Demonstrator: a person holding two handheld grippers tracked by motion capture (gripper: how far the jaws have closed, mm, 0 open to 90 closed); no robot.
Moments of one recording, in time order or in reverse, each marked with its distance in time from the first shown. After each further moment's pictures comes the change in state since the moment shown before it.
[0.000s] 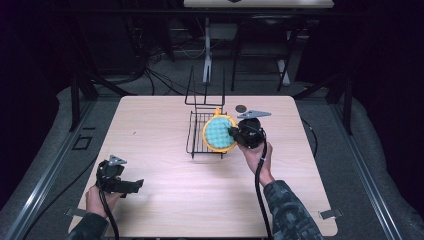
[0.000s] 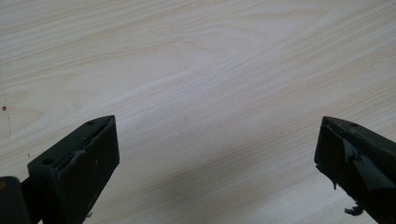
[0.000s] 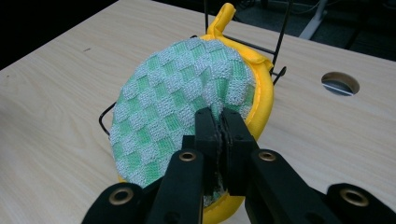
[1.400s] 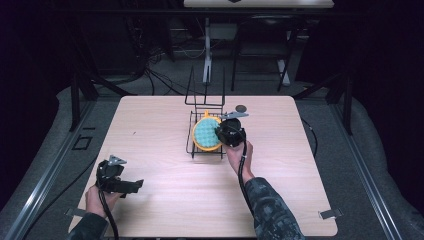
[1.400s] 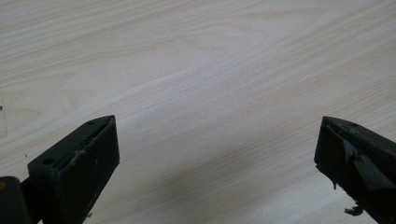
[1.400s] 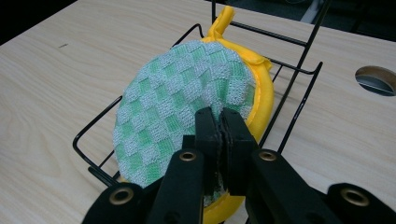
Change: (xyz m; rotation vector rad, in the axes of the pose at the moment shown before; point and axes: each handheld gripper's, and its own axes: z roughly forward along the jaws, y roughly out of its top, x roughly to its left) left arm 0.002 0.000 0.001 -0.002 -0.009 0.002; right arm 0.020 -0.003 0.065 0.028 -0.041 0.025
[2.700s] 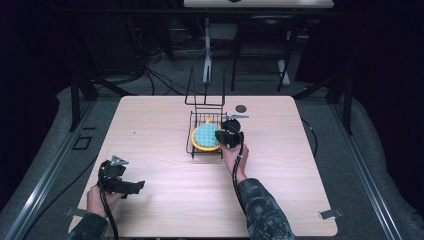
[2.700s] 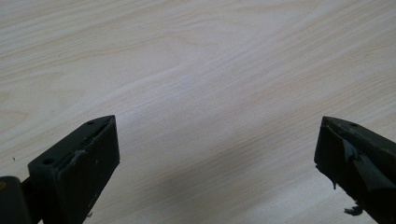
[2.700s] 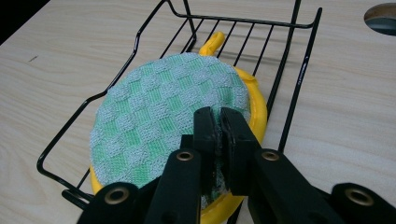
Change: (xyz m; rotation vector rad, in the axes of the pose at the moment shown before) left arm -0.003 0.000 0.002 0.017 -0.014 0.016; right arm -0.008 -0.012 0.027 0.048 -0.036 0.194
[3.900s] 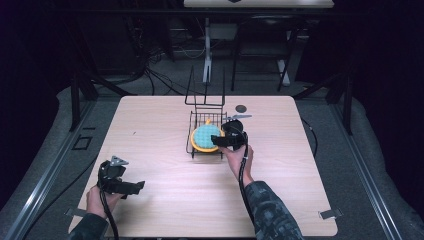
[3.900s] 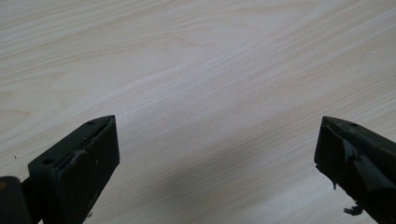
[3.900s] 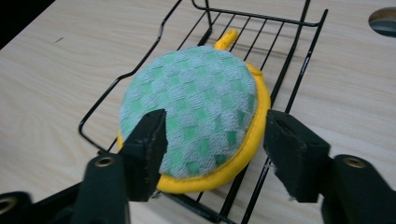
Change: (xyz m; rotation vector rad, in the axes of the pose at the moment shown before) left arm -0.002 0.000 -0.002 -0.005 0.000 -0.003; right arm 0.005 0.002 -0.030 0.048 0.037 -0.054
